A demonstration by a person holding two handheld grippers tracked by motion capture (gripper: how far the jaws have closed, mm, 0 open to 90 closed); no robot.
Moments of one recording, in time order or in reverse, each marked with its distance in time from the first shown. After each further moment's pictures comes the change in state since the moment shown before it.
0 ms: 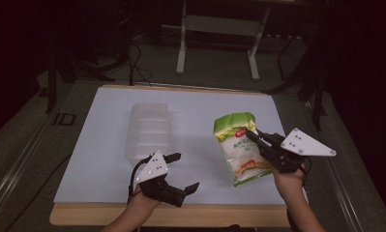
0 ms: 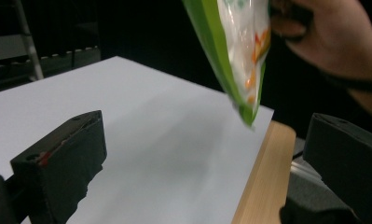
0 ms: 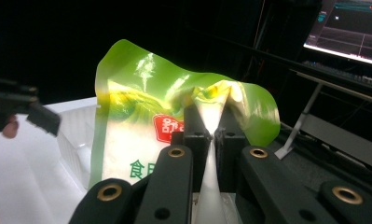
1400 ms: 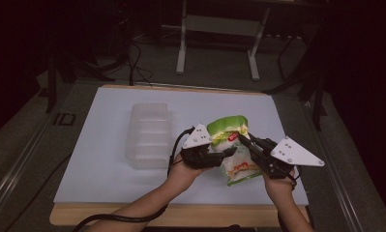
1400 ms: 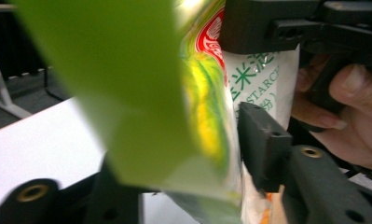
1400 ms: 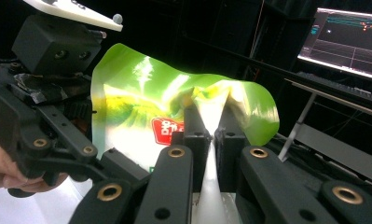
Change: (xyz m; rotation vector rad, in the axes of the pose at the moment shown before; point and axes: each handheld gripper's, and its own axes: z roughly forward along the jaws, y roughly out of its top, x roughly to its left) left arm 0.010 0.055 0.095 -0.022 -0.096 0.046; right arm 0.021 -0.009 0.009 -0.045 -0.026 -0.024
